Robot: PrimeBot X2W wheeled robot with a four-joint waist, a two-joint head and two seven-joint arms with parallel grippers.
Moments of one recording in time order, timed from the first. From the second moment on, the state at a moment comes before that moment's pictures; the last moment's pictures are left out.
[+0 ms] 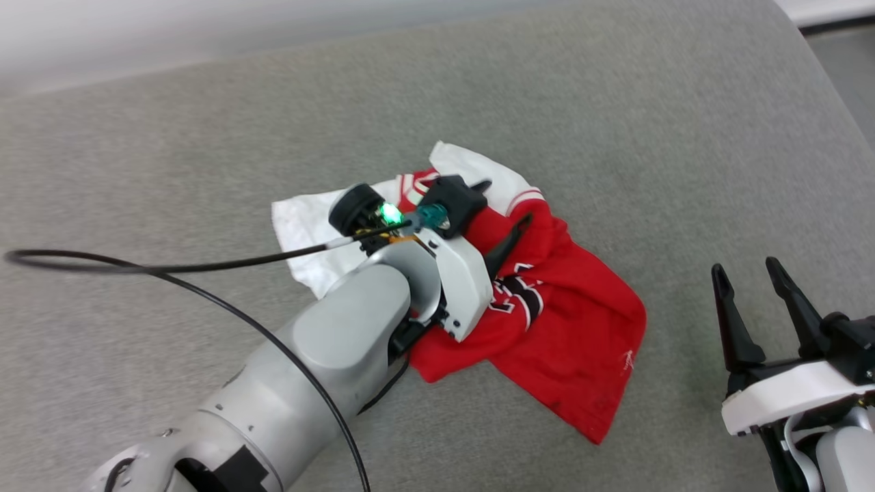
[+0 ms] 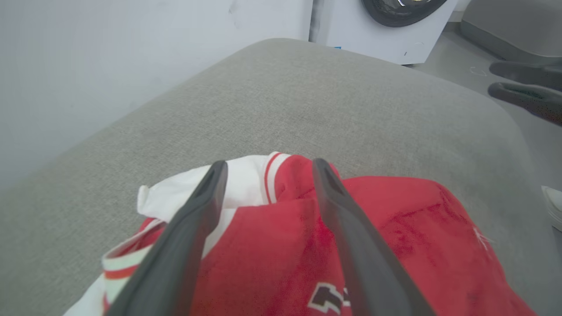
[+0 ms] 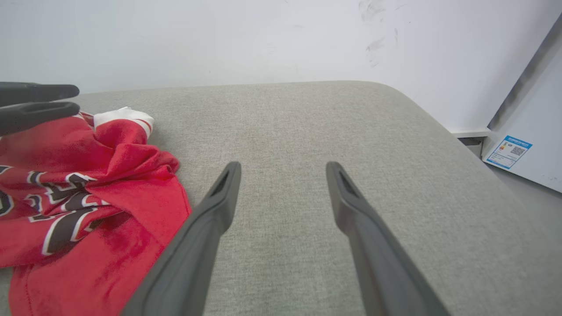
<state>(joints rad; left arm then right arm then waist) -0.95 0.11 -1.04 0.82 -0.64 -0.13 -0.18 -0.16 -0.22 0.04 0.20 0.25 0.13 -0.21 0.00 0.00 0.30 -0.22</state>
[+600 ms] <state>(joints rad) -0.57 0.44 -0.57 0.25 -0.58 0.12 -0.26 -0.08 -0.27 0.04 0.11 0.24 0.13 -0.12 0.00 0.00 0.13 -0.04</state>
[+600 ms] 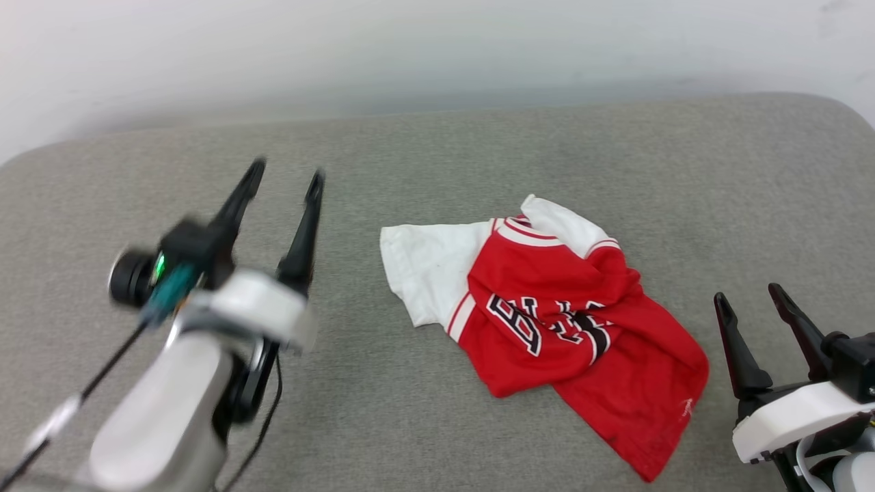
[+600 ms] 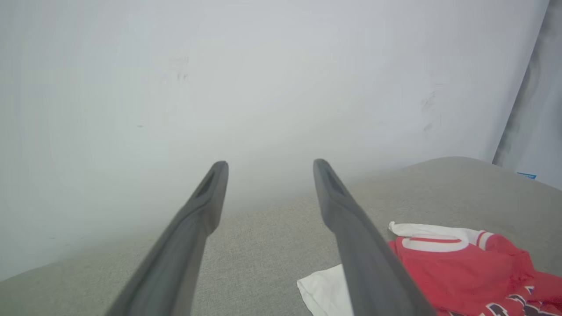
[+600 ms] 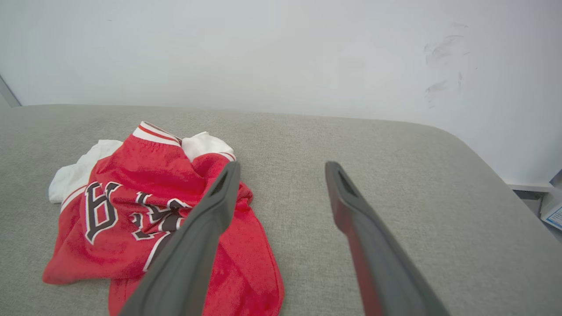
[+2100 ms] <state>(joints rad) -0.18 0.06 -0.21 0.00 -0.24 -0.08 -0.26 -0.68 -0.70 0.34 0.33 0.55 0.13 0.89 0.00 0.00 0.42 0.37</state>
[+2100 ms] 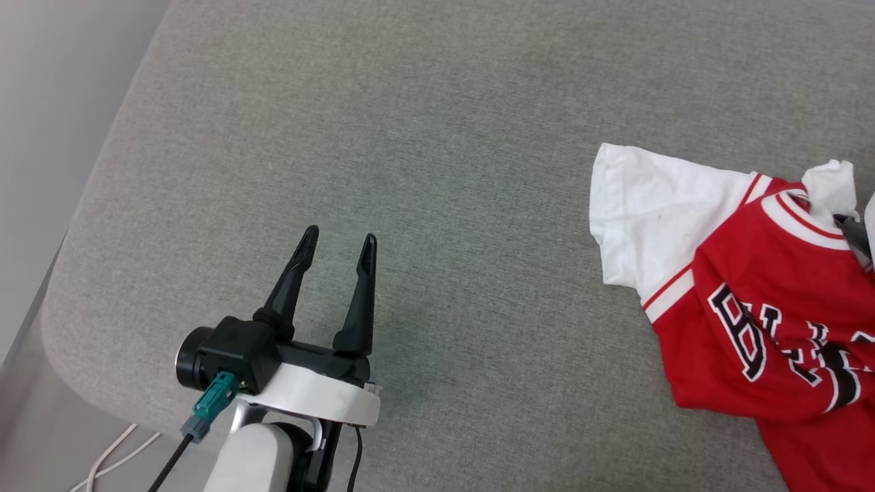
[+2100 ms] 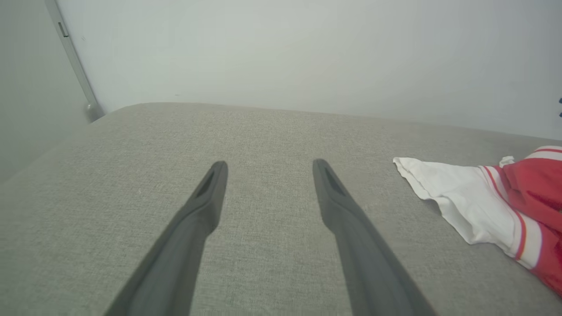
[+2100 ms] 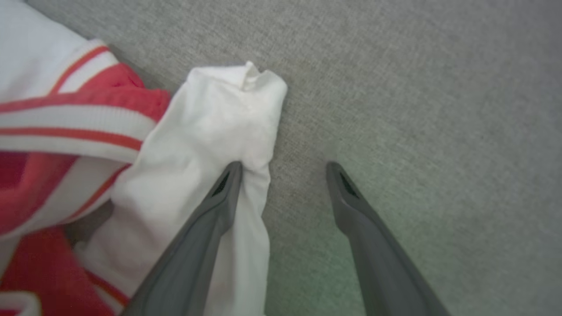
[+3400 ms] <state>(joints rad) -0.12 0.07 -0.08 0.04 -0.18 -0.12 -0.26 -0.41 -0.65 0.04 0.79 0.47 0.13 0.39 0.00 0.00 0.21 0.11</state>
